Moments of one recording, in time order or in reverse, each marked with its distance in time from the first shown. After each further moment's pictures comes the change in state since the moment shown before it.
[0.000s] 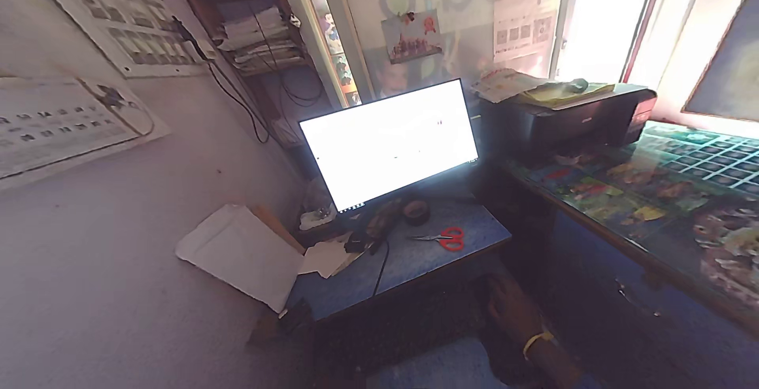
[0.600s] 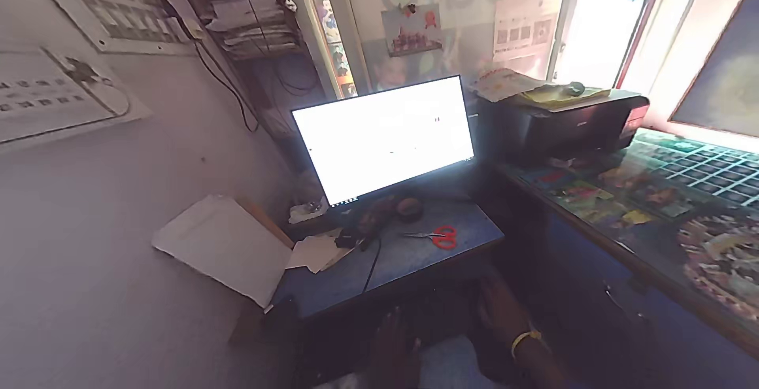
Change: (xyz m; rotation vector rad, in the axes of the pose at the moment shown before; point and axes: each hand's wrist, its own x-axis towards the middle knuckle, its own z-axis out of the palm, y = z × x) left_hand -0.009 0.101 0.020 -0.293 -0.044 0.457; right_hand -0.004 -0.001 0.002 0.012 -0.074 0.014
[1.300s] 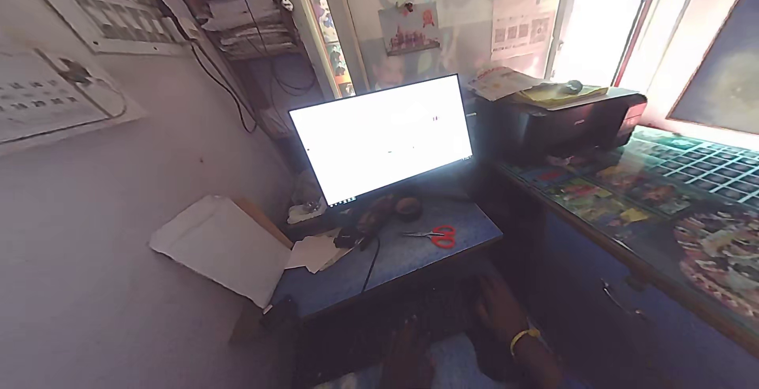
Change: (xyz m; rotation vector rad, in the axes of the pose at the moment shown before) left_hand -0.012 0.007 0.002 -0.024 -0.141 0.224; right_hand -0.002 -0.002 -0.004 0.026 0.033 -0.001
